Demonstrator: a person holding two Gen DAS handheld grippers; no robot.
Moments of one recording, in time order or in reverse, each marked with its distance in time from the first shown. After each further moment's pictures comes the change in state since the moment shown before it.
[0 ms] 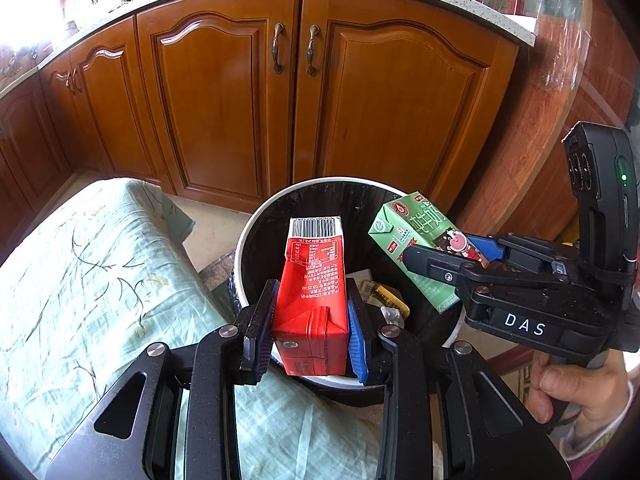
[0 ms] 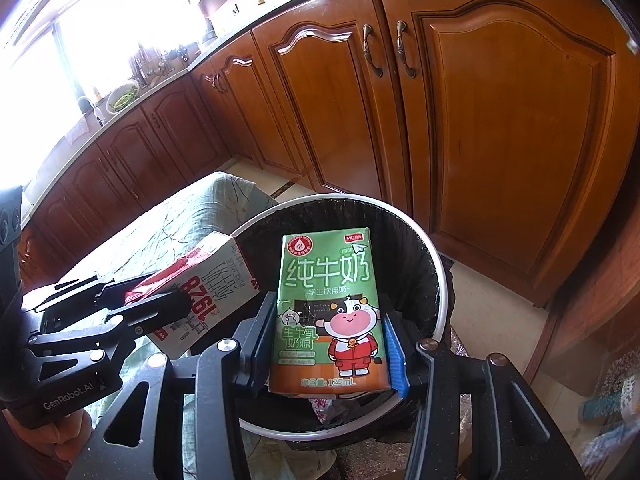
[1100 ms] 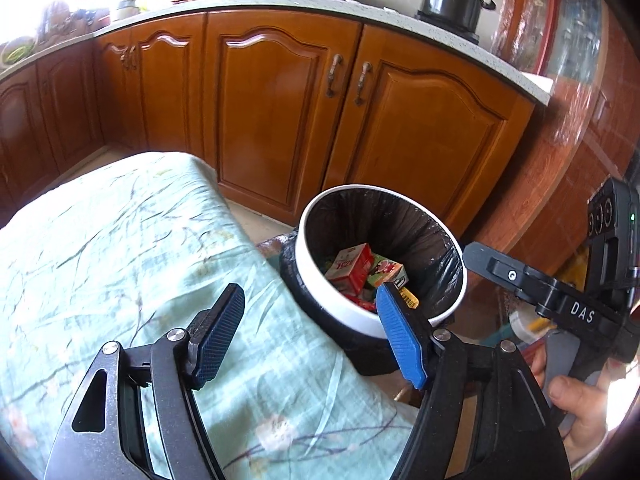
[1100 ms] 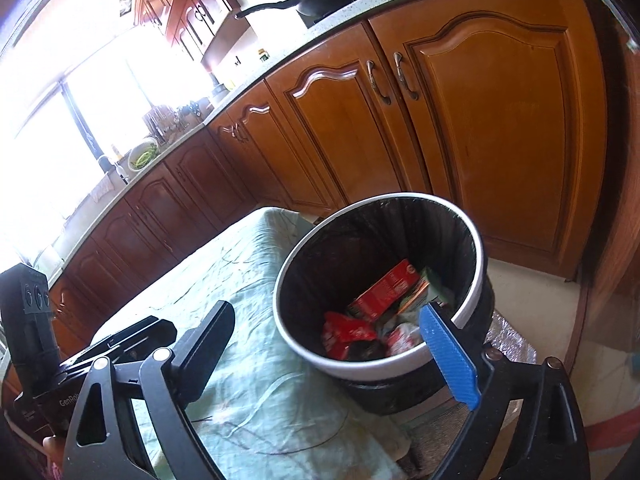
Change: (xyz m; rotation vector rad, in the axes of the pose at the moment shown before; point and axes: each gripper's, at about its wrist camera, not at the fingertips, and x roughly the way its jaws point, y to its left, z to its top) left arm -0.072 0.048 -0.057 -0.195 -0.118 0.026; right arm -0.054 0.034 -0.050 0.149 -0.173 0.111
